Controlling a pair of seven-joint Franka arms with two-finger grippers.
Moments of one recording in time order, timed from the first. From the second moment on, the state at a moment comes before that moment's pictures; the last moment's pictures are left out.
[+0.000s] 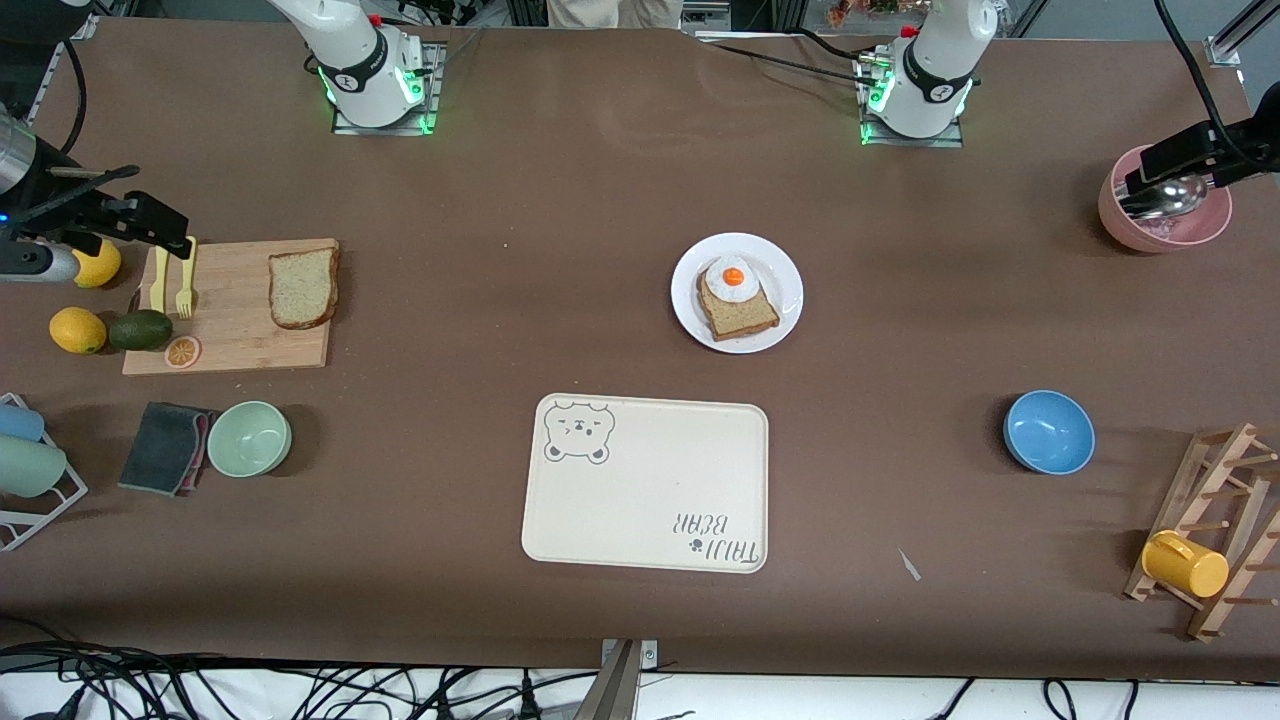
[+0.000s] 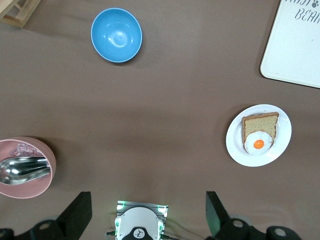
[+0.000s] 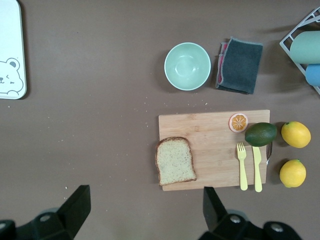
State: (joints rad) left arm 0.16 0.03 -0.09 -1.42 -0.07 1.25 -0.09; right arm -0.01 0.02 0.05 -1.60 -0.05 1.58 0.04
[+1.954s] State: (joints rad) left arm 0.16 0.03 -0.08 -1.41 -0.07 1.25 -0.09; right arm -0.01 0.00 0.06 -1.66 -0.02 1.62 0.04
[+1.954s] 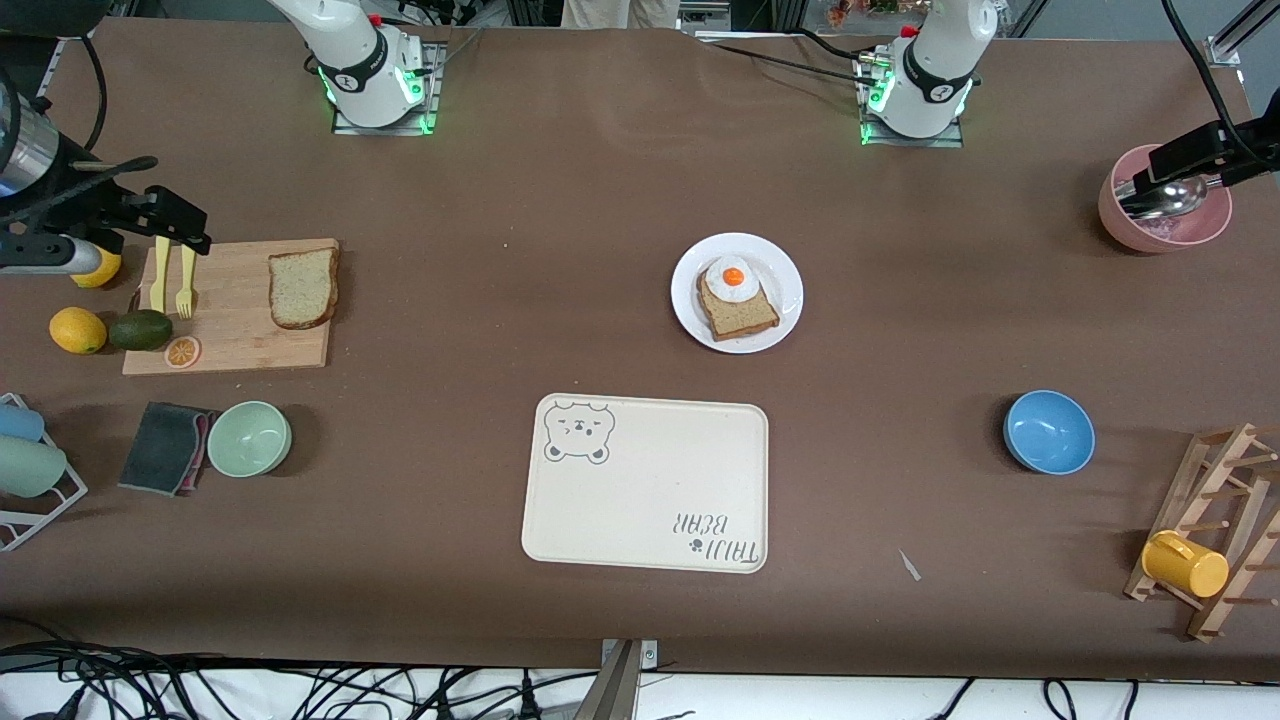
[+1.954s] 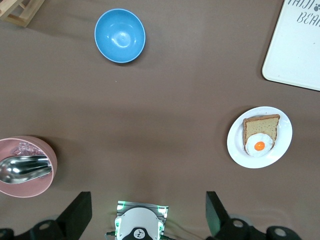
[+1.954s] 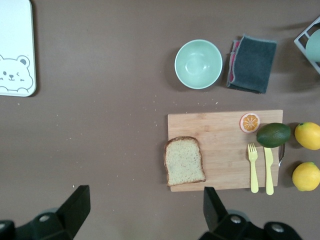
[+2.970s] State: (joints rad) left arm 0.18 0.03 -0.08 -1.41 -0.07 1.25 -0.09; right arm 0.06 0.01 0.10 -1.94 -0.10 1.88 0.07
